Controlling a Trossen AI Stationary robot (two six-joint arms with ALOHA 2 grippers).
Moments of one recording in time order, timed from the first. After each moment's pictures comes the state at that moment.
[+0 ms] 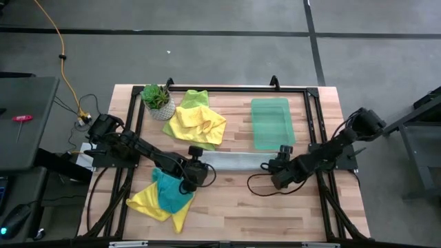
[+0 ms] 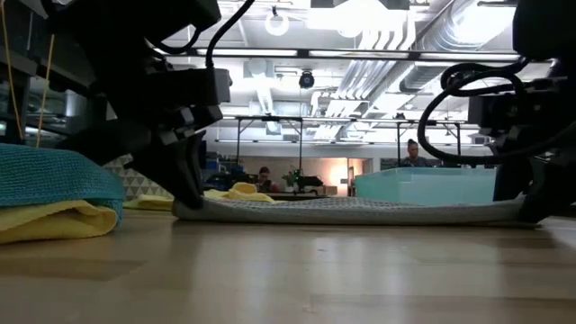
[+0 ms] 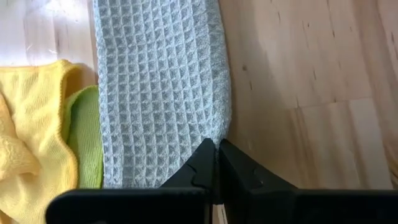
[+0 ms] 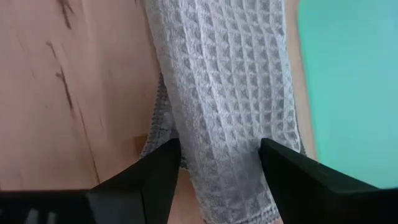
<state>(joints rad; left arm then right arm) -0.24 1.75 0.91 -0.38 -0.43 -0.04 0.51 1.49 0.61 -0.63 0.43 0.59</state>
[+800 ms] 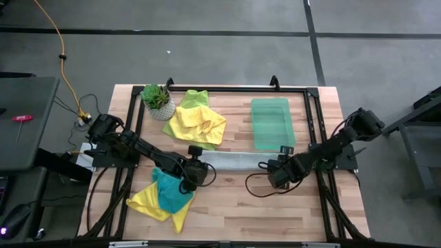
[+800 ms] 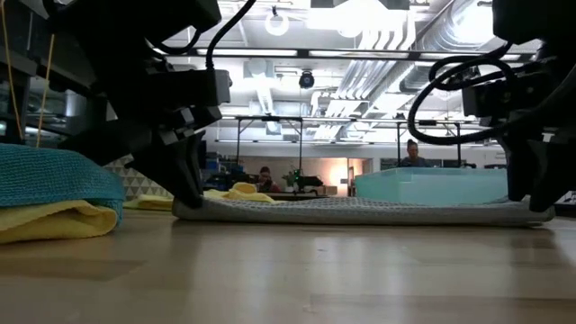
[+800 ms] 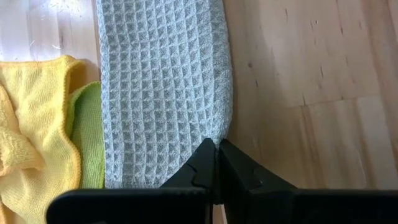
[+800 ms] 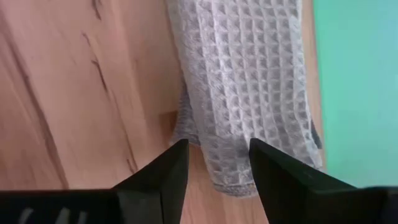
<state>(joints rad) -0.24 1.75 0.91 -0.39 -0.44 -0.05 0.49 1.49 0.75 -0.81 0.31 0.62</state>
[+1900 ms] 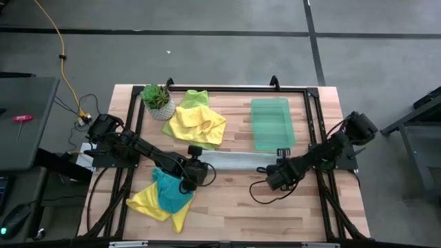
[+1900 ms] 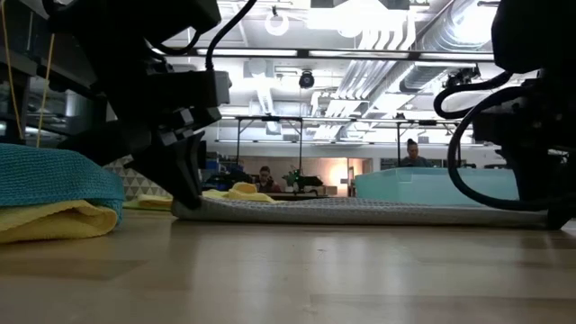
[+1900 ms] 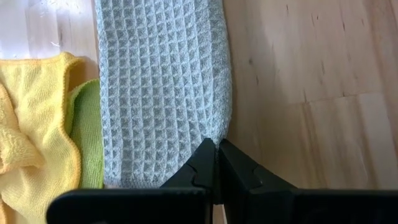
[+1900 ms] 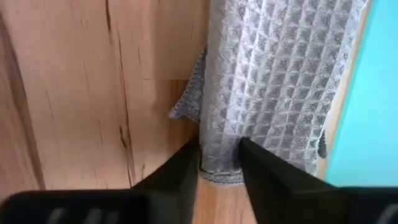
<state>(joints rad) -0.24 1.75 0.91 -0.40 -0.44 -0.05 0.49 1.60 0.75 -0.87 0.29 0.43</state>
